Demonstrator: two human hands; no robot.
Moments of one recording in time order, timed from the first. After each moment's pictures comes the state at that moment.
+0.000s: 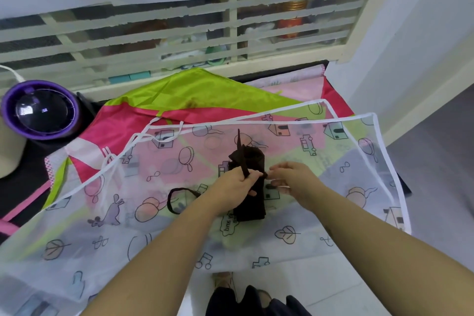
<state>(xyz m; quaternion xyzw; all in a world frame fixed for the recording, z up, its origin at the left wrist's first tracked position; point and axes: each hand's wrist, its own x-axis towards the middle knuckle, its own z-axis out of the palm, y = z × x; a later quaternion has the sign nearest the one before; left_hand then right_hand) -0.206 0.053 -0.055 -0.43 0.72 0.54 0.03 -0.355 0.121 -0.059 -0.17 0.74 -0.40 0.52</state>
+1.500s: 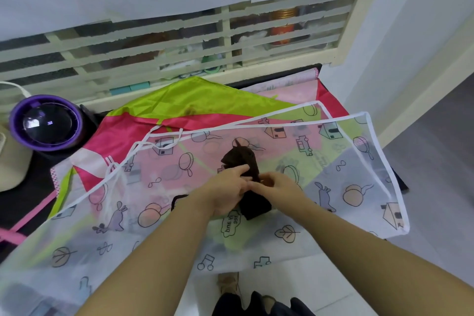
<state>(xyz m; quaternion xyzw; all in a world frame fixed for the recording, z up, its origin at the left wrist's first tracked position) -0.204 0.050 -0.044 -0.45 0.52 0.73 -0.01 -0.327 0.135 -0.058 -0.36 0.74 -0.32 0.48</state>
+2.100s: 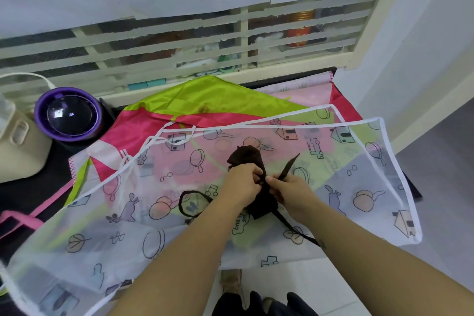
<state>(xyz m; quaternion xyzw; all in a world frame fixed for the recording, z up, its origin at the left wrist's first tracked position) -0.210 0.055 -0.048 -0.48 0.78 0.41 -0.01 -0.321 0.128 -0.073 -0.19 0.67 -0.47 0.54</state>
